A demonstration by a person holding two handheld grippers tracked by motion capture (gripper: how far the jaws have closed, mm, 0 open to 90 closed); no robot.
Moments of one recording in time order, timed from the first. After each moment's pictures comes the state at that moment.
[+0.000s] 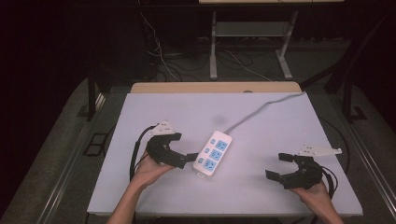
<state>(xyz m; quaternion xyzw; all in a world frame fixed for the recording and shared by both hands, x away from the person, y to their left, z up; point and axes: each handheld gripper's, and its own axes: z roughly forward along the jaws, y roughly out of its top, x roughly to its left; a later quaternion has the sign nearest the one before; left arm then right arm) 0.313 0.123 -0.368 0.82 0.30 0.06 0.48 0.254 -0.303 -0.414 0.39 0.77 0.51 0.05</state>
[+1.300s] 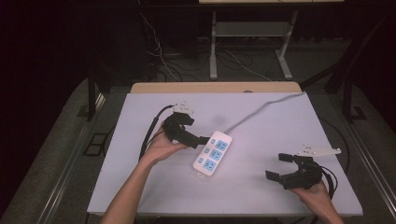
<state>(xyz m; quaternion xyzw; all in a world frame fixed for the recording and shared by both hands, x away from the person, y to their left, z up) 0.372 0.082 -0.352 0.86 0.27 0.04 0.43 0.255 -0.303 -0.416 0.39 0.77 0.50 0.05</state>
